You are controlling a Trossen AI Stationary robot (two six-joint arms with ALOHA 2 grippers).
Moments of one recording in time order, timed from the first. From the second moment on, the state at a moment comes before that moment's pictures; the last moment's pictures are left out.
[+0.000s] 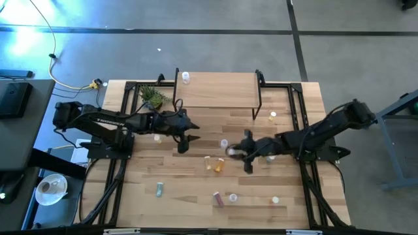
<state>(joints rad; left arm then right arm) 0.18 1.29 0.68 0.07 -0.04 -0.06 0.27 1.29 0.60 0.23 0.27 0.22</state>
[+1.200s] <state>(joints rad) 0.25 1.29 0.68 -0.04 -0.03 -0.10 -0.52 1.21 1.09 -0.41 0.25 0.09</state>
